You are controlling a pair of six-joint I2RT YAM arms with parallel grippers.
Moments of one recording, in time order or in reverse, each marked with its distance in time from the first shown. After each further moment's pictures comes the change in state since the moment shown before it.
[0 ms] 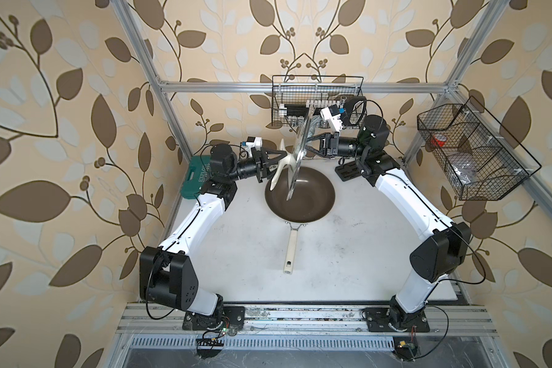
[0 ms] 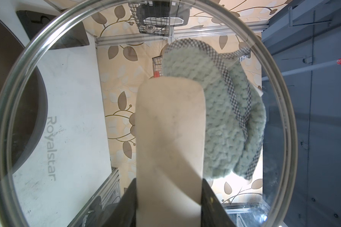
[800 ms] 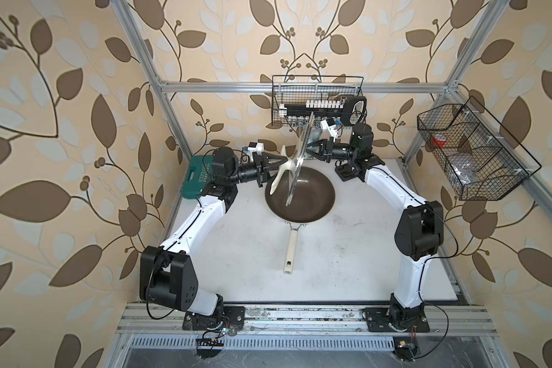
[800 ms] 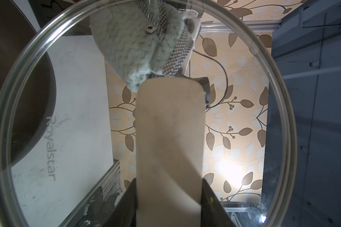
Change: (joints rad) left arm -0.001 -0.003 -0.035 -0.014 0.022 -0.003; right arm -0.083 0.222 -0.011 0.050 -0.011 0.025
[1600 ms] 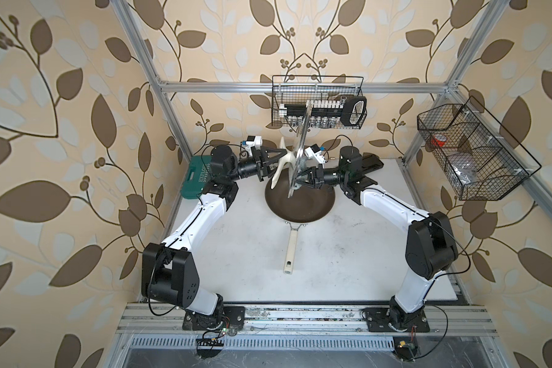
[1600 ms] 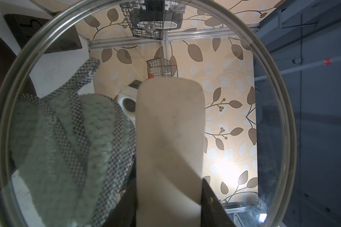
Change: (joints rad) left arm 0.000 0.027 0.019 0.137 -0.036 -0.058; right arm 0.144 -0.220 -0.375 0.089 -0.066 0.005
